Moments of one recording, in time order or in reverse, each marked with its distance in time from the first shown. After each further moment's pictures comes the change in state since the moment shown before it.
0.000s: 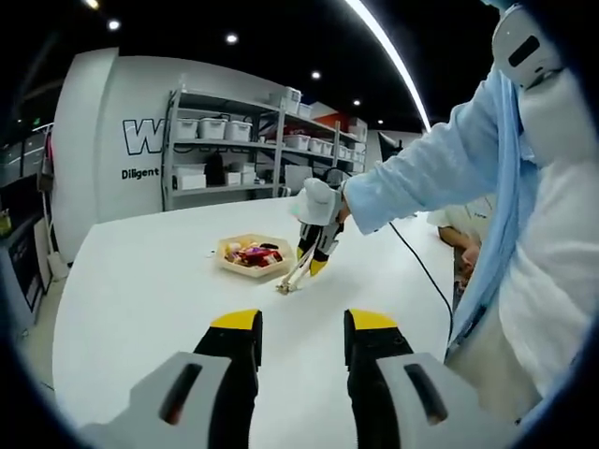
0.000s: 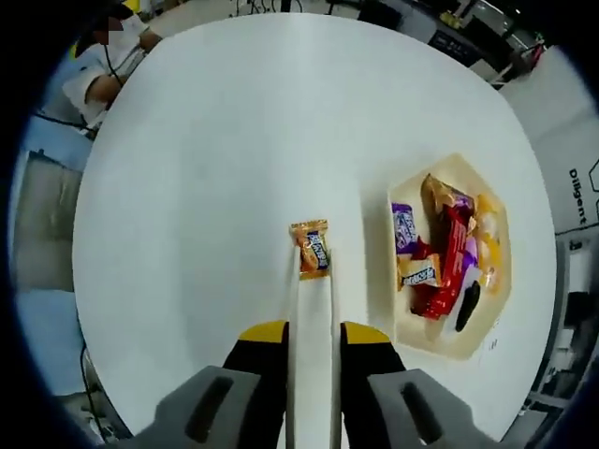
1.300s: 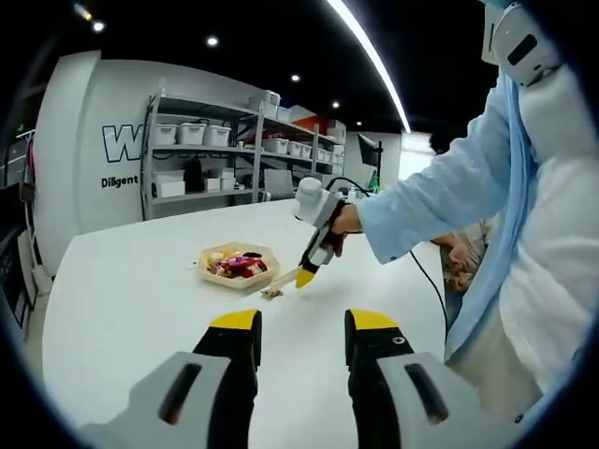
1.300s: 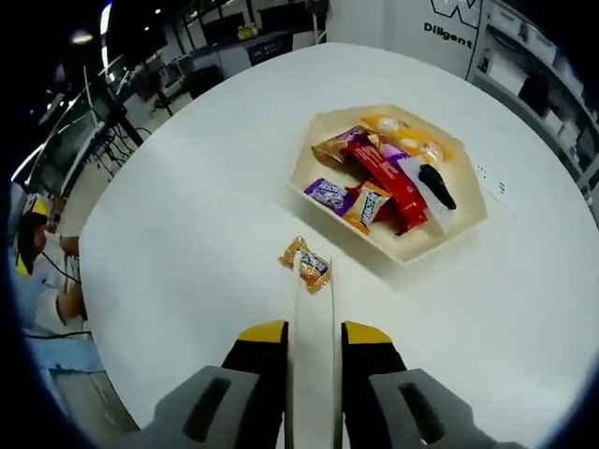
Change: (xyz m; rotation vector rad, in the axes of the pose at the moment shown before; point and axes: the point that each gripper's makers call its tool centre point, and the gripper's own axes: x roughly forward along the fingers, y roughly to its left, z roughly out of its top) left arm 0.021 -0.003 0.010 0.038 -0.015 -0.098; right arm -0.005 0.005 0.002 0.790 -0.247 -0.053
